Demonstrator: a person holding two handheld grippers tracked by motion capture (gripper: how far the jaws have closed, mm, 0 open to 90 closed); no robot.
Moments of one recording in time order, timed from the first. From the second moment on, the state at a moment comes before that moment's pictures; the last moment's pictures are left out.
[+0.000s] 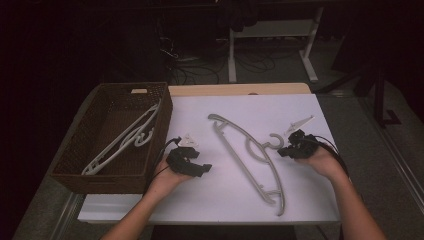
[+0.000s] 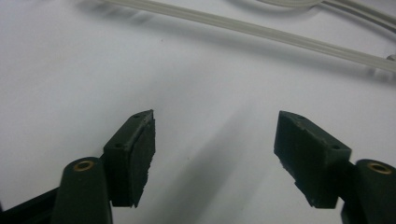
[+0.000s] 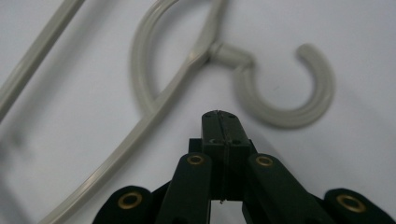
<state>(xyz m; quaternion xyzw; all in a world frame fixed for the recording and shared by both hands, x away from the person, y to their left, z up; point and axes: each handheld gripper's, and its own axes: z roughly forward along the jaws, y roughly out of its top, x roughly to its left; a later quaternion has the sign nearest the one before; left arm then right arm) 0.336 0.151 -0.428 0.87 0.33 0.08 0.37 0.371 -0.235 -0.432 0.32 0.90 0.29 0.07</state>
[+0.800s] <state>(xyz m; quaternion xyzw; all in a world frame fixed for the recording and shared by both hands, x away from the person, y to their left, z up) 0.338 0.151 -0.423 0.87 0.30 0.08 0.39 0.307 -0.236 -0.443 0.28 0.91 0.30 0.01</state>
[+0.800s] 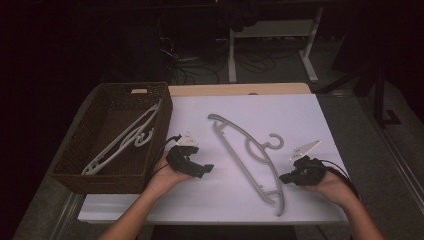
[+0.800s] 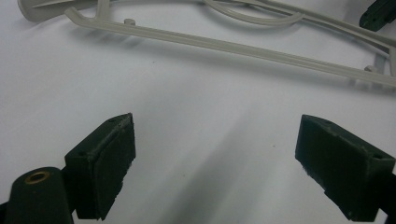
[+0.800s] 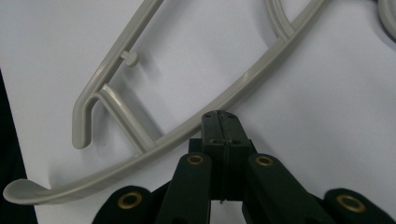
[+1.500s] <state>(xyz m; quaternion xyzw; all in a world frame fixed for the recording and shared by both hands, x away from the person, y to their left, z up) 0.340 0.158 -0.419 0.86 0.31 0.09 0.39 0.313 -0.135 -0.449 0.18 0.93 0.31 -0.03</state>
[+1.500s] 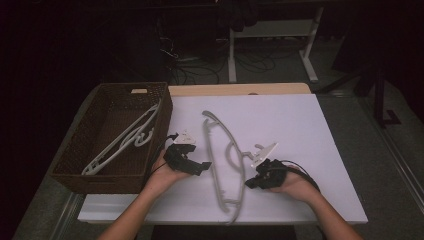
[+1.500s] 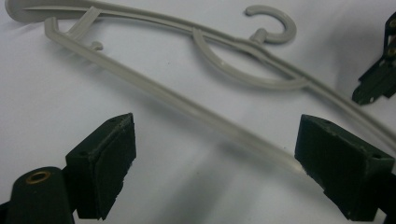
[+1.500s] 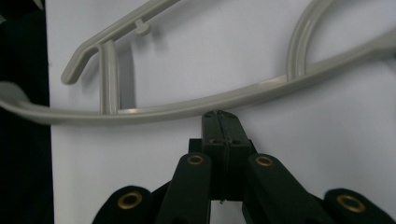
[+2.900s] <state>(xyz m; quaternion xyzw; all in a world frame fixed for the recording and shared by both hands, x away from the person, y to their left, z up) 0.443 0.109 -0.434 0.85 0.38 0.11 0.34 0.323 -0.159 -0.425 0.27 0.87 0.42 0.05</state>
